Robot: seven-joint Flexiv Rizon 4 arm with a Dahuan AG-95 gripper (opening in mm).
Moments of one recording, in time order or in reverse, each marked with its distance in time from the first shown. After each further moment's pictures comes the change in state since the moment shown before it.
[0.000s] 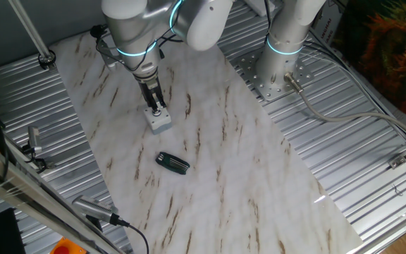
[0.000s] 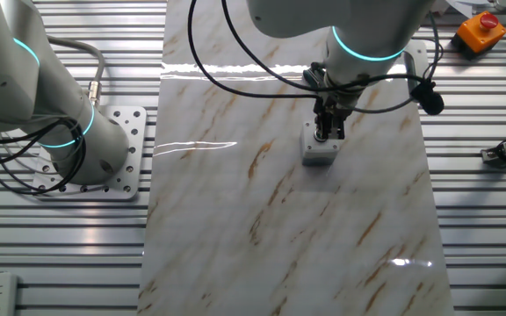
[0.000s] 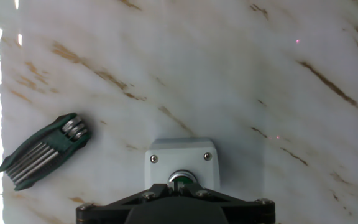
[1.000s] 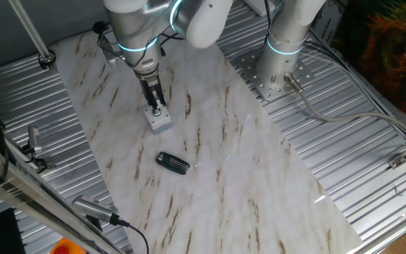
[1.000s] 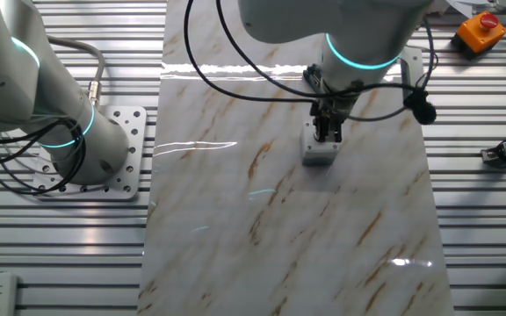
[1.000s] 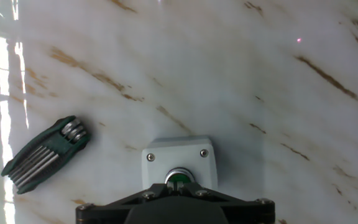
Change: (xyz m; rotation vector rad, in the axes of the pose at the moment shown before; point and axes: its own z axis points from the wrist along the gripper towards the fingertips) arm 0.002 -0.002 0.001 -0.037 -0.007 0.028
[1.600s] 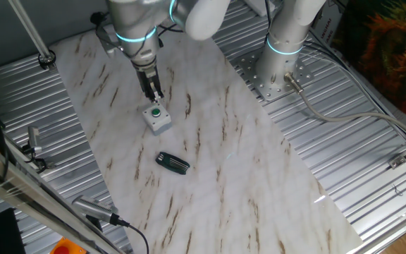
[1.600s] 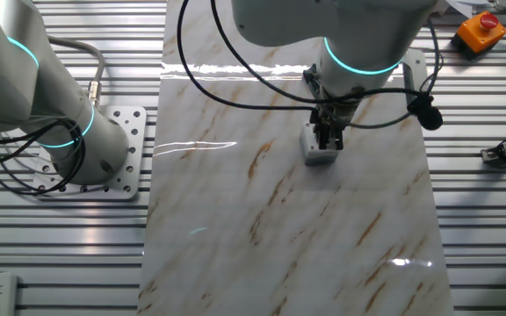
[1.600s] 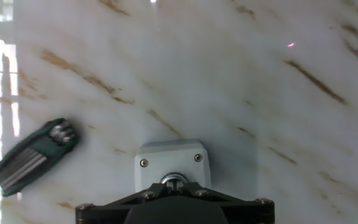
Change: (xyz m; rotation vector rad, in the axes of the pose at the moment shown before) arm 0.002 -0.020 -0.018 0.030 -0.023 -0.046
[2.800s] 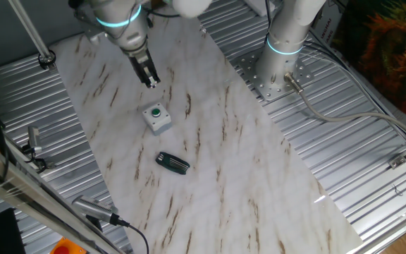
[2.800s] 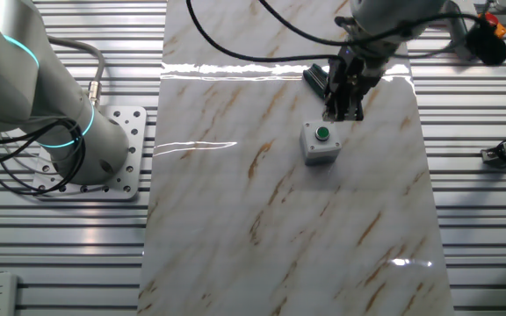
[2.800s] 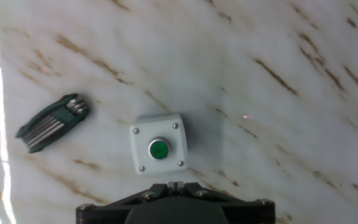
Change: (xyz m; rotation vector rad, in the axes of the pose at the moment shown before) arm 0.003 0.006 -0.090 0.038 0.106 -0.019
